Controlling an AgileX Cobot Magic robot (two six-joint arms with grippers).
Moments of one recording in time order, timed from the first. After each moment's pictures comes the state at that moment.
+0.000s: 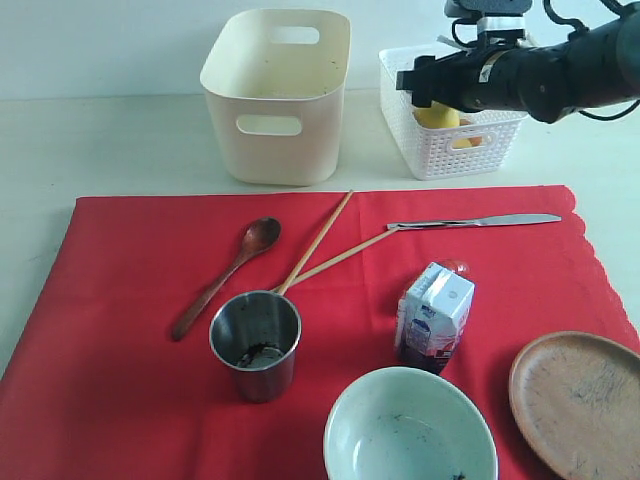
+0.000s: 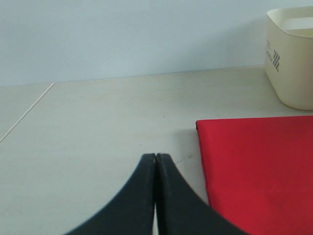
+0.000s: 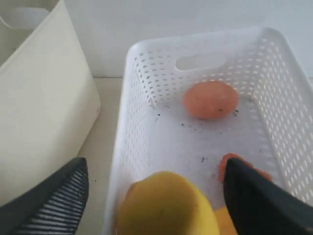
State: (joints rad) left arm 0.06 0.01 0.00 0.02 0.28 0.11; right arm 0.22 2.08 -1.27 -0.18 -0.17 0.35
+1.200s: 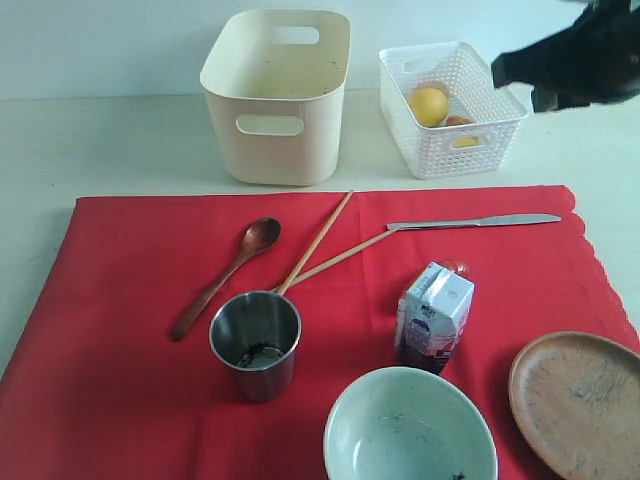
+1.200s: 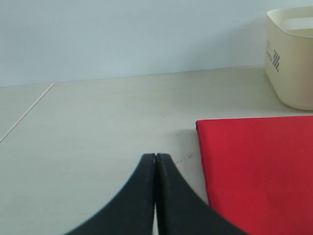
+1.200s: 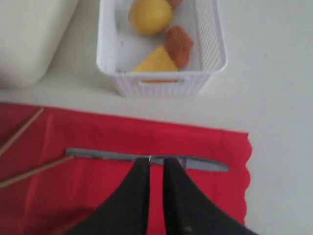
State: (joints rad) left arm 0.06 0.01 0.00 0.02 0.28 0.11; right arm 0.22 1.49 -1.07 -0.05 0.60 0.13
